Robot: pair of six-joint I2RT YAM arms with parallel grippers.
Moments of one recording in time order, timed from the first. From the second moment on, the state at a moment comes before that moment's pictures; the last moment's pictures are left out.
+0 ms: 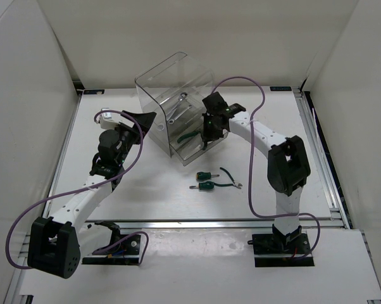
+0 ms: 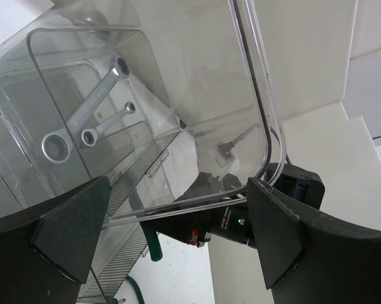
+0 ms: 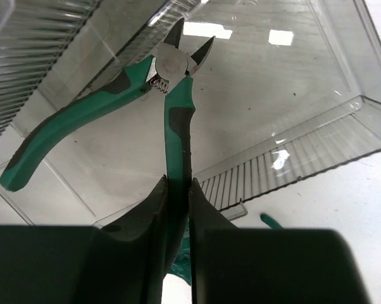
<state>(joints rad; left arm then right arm) -0.28 1.09 0.63 0.45 0.02 -1.08 0.60 1.97 1.67 -0.74 0.00 0.51</state>
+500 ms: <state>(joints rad) -0.28 1.11 0.63 0.44 0.02 -1.08 0.60 2.00 1.69 -0.65 -0.03 0.61</state>
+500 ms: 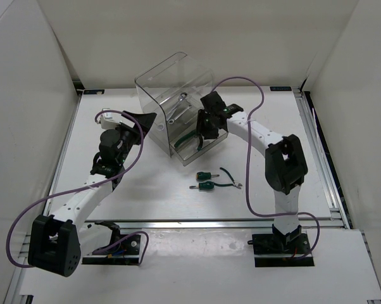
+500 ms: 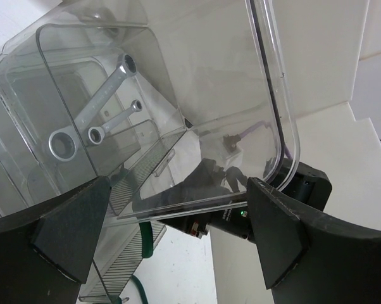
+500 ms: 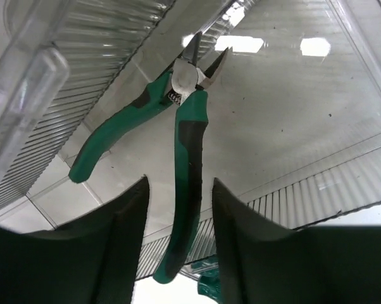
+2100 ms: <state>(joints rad) -0.28 1.11 0.63 0.42 0.01 -1.11 0.57 1.98 1.59 -0.48 -0.14 0.68</state>
